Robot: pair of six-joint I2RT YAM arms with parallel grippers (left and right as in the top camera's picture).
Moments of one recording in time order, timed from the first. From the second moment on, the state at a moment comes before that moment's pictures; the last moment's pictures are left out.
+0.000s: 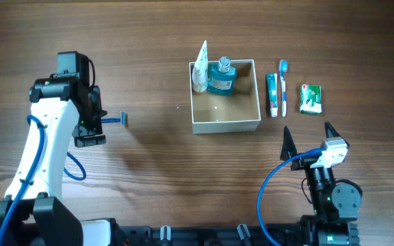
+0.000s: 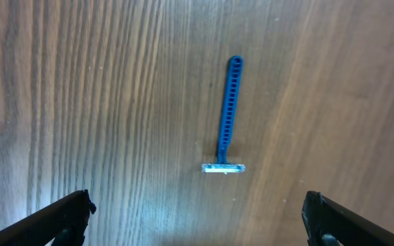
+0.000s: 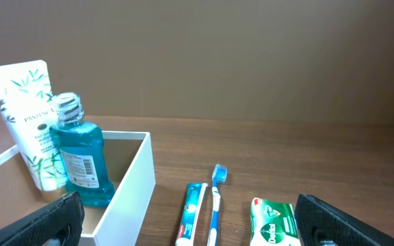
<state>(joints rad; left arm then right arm) 0.06 1.52 1.21 -1.11 -0.12 -1.66 -0.04 0.01 0.01 0.01 -0.14 0.01</state>
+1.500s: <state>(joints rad) 0.19 1.86 1.18 -0.85 0.00 -1.50 -0.04 0.01 0.01 0.01 -0.14 0.01</state>
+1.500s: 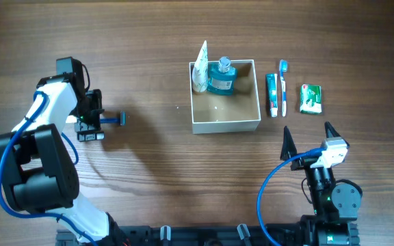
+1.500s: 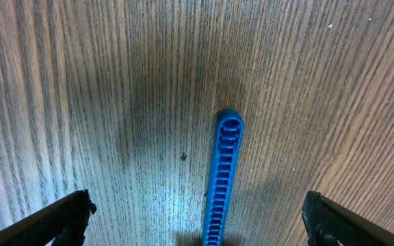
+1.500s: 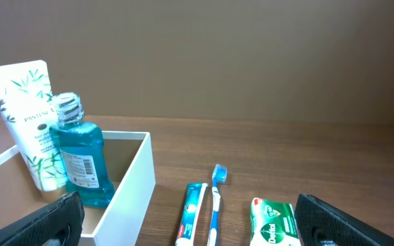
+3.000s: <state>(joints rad) 0.19 1.91 1.18 -0.84 0.04 -1.50 -0.04 0.01 0.01 0.01 -0.14 0.01</state>
